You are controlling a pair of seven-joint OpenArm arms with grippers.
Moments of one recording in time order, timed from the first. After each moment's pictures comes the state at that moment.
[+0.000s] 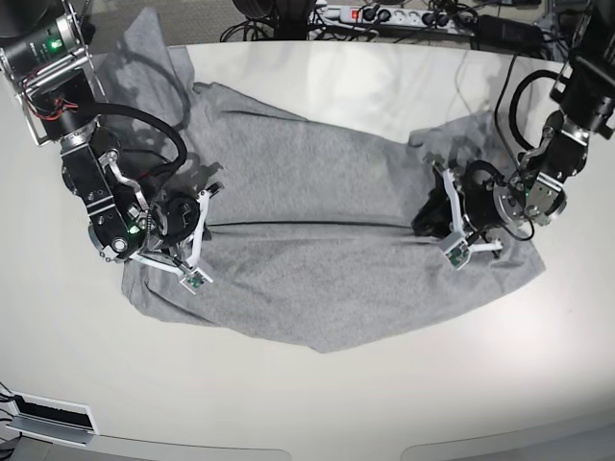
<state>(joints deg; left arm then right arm) -13.8 -31.7 37.2 48.5 -9.4 -34.4 -0.6 15.4 18.8 -25.0 65.3 13.6 17.0 -50.6</state>
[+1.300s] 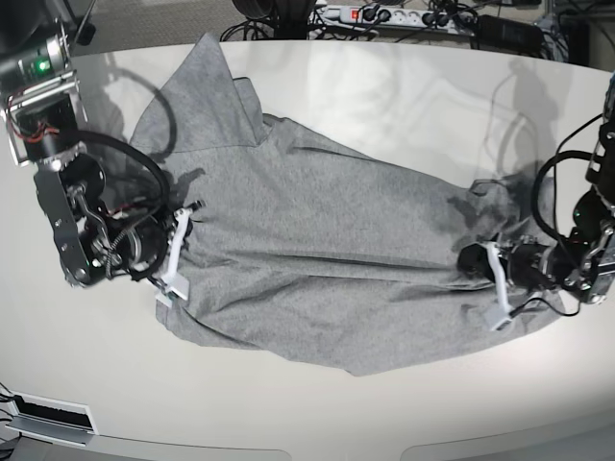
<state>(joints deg) -33.5 -36.3 36.7 44.6 -50.5 -43.9 43.8 17.5 20.0 -16.3 64.7 30.3 22.8 -63.6</state>
